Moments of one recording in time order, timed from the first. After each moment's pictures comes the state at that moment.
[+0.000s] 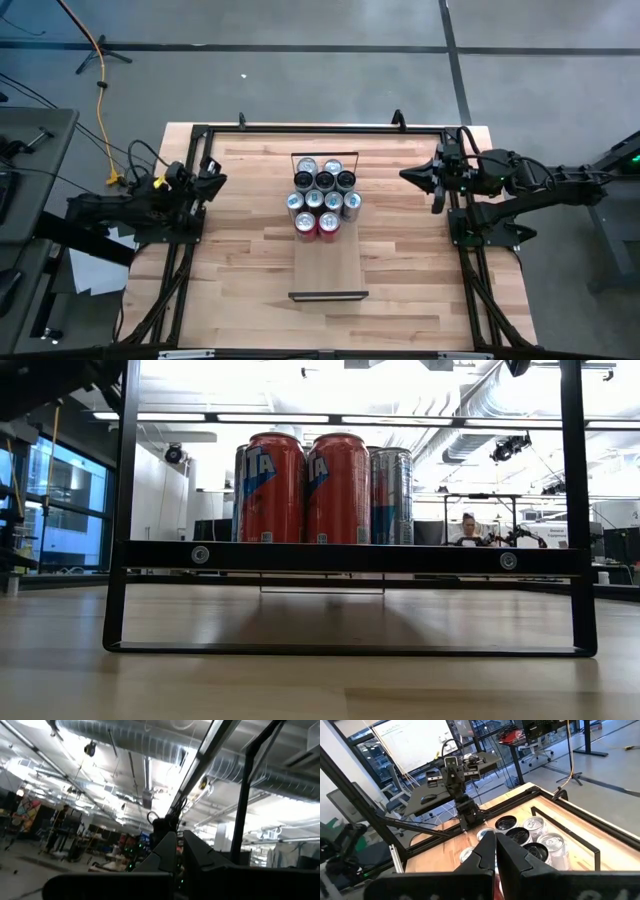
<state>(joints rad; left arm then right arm) 0.04 0.15 0.06 0.69 -0.08 -0.29 0.10 0.69 0.90 -0.34 0.29 0.41</state>
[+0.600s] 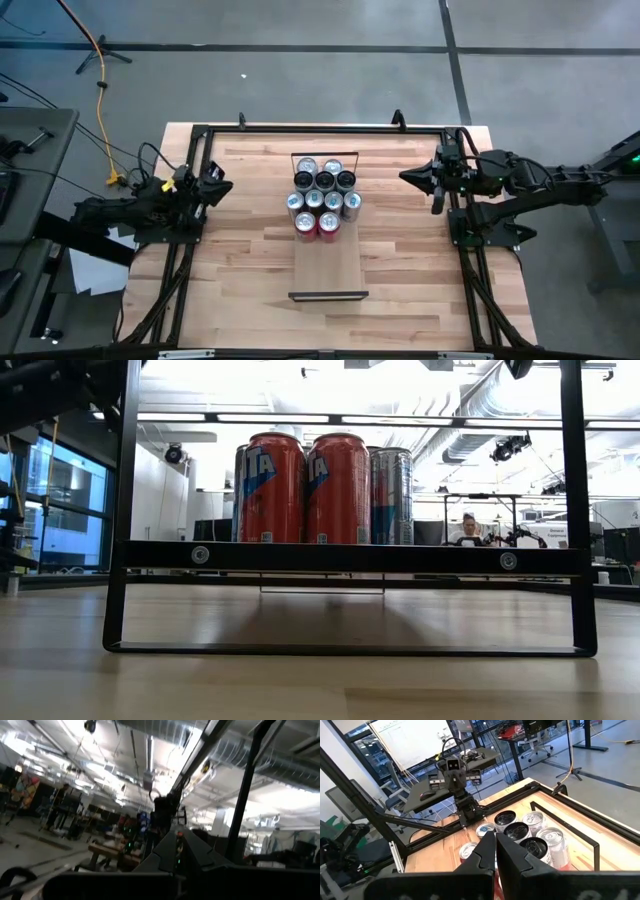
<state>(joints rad) 0.04 0.00 0.01 0.51 -0.06 -0.34 0.10 0.69 0.90 -0.36 0.28 0.43</state>
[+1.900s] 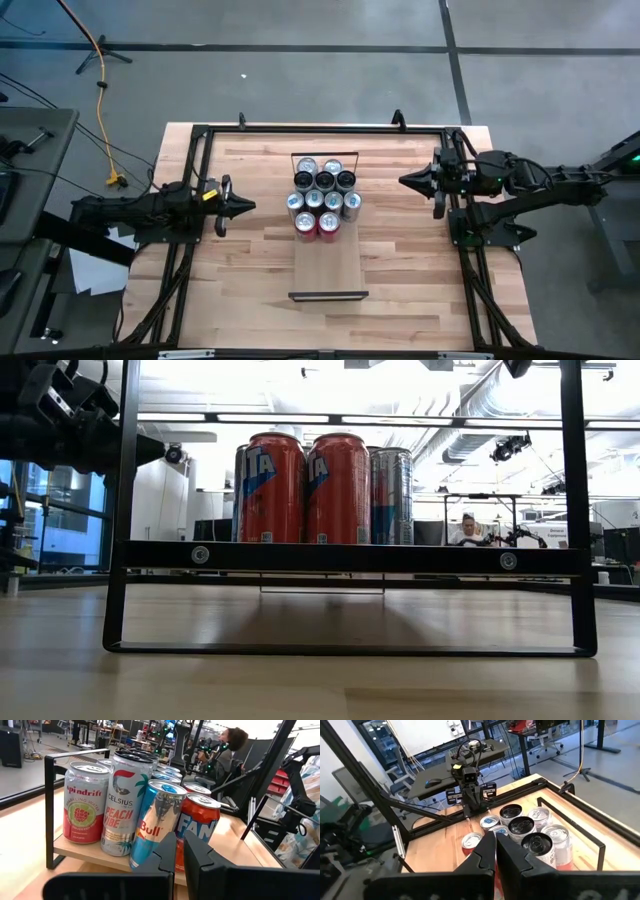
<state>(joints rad) 0.04 0.06 0.01 0.01 -0.03 -0.26 0.10 0.69 0.90 -0.39 0.22 0.38</state>
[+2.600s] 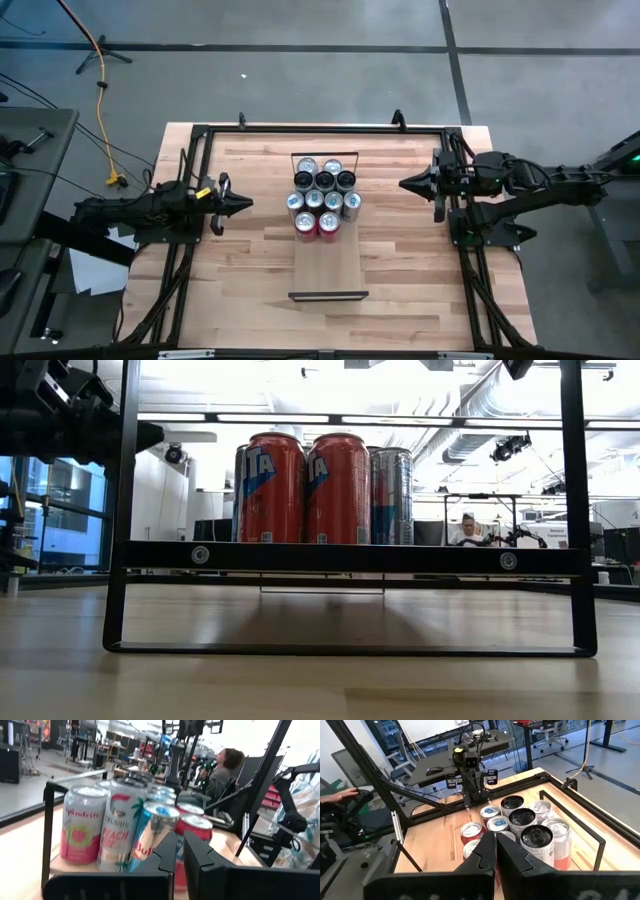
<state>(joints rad) 0.04 0.00 0.01 0.05 -0.03 -0.26 0.11 0.69 0.90 -0.42 0.19 0.31</state>
